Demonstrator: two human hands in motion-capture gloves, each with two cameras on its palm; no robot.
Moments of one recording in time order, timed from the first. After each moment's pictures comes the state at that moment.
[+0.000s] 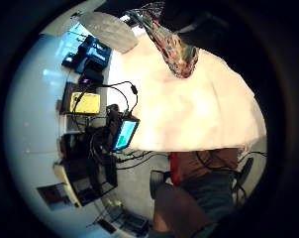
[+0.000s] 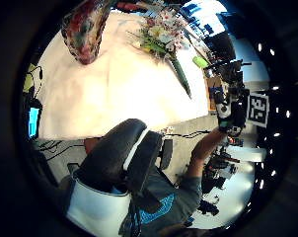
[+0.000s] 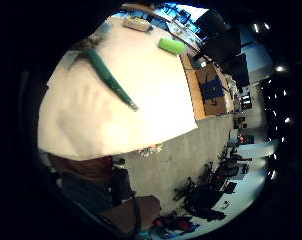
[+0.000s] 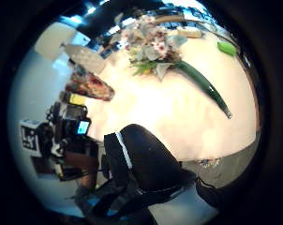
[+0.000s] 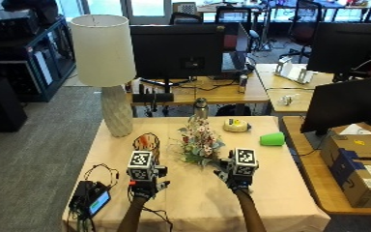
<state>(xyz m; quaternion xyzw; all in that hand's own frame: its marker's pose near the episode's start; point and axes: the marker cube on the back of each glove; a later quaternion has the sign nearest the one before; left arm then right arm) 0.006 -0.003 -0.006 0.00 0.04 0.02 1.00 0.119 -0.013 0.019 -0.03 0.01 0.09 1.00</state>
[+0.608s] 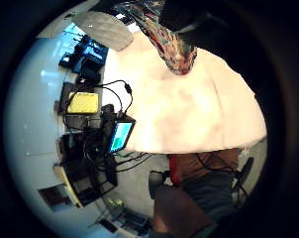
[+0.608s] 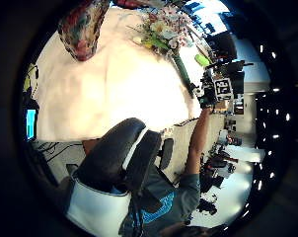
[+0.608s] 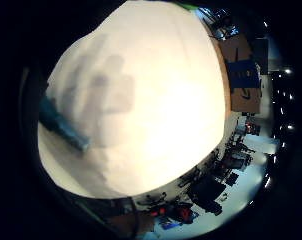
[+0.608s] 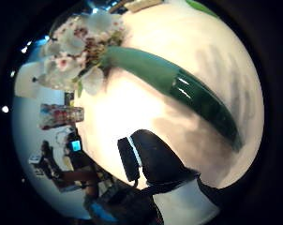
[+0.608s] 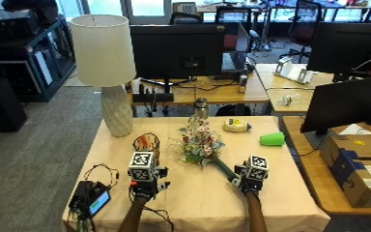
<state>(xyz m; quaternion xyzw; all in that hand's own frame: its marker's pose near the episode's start) 0.011 -0.021 0.017 0.00 0.05 0.03 1.00 0.200 -0.027 0.116 -0.08 -0.07 0.13 0.99</state>
